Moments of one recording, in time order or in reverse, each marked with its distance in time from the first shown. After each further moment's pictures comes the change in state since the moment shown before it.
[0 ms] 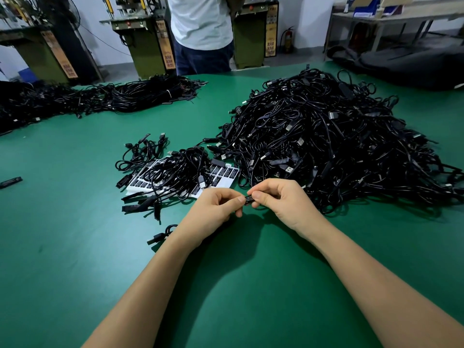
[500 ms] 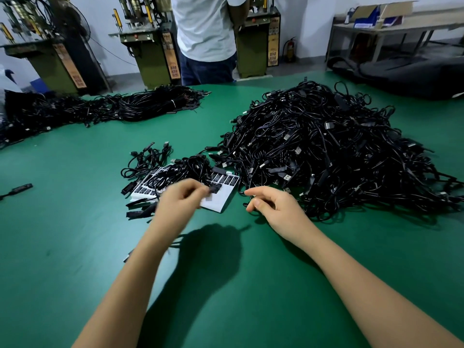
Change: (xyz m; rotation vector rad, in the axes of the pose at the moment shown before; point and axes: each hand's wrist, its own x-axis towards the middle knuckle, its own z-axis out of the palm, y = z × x) left_hand -0.019 0.020 -0.039 0.242 0.382 0.043; right_hand -0.003 0.003 0.003 -0.178 0.008 -0.036
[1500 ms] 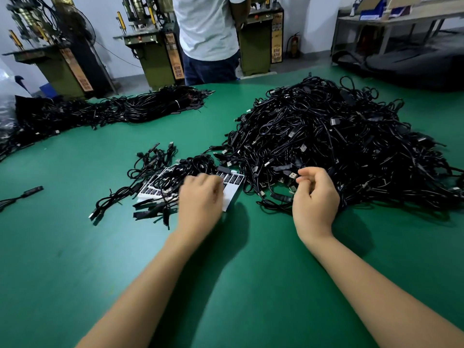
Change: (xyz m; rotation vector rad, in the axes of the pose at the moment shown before) left_hand 0.020 -0.014 0.033 0.592 0.264 0.470; right_hand 0.003 0.000 -0.004 -0.061 0.864 0.074
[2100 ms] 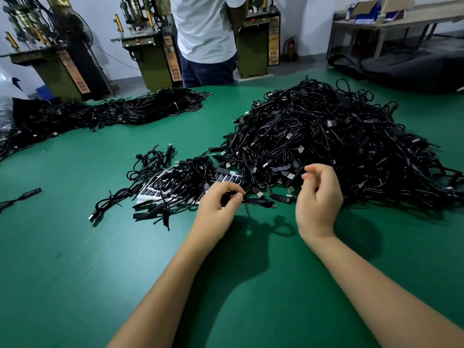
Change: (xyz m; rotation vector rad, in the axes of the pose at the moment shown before) left_hand -0.016 0.032 -0.003 -0.714 -0.226 -0.296; right_hand 0.003 0.003 -0.005 0.080 0.059 -0.110
